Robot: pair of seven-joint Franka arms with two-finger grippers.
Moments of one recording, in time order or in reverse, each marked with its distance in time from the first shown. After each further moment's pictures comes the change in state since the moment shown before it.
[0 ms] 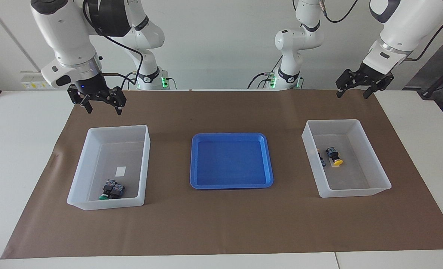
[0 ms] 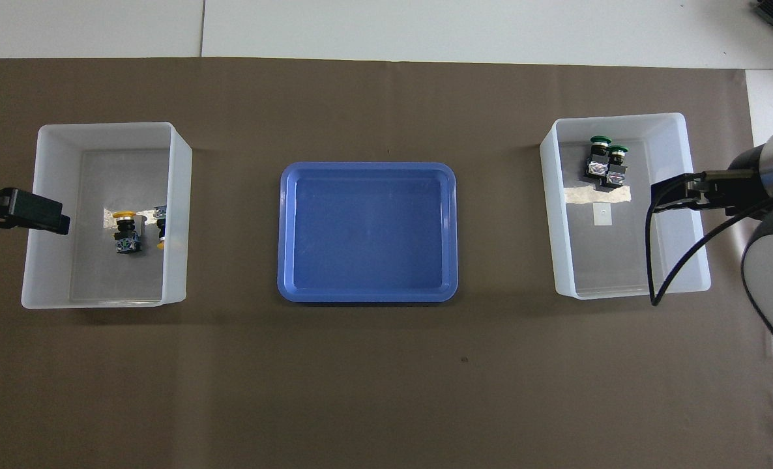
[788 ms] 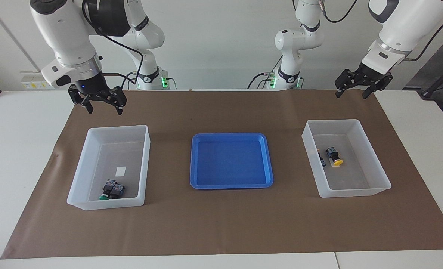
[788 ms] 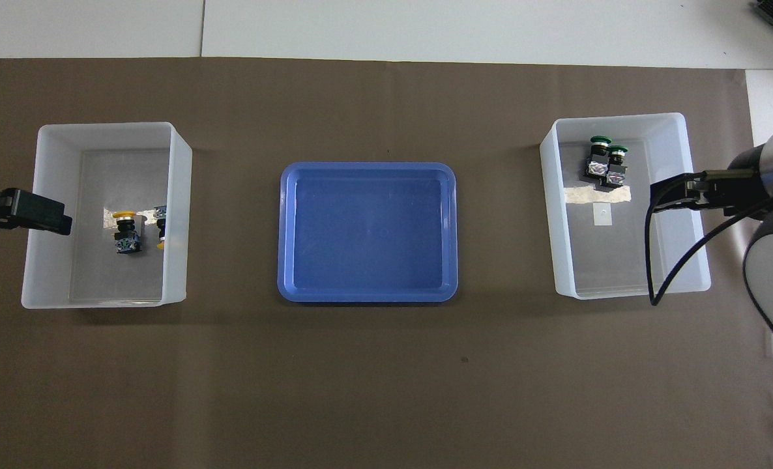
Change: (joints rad) left arm -0.001 0.000 -0.002 0.000 0.000 -0.001 -0.001; right arm -0.001 0.000 -0.001 0.000 0.007 0.000 0.000
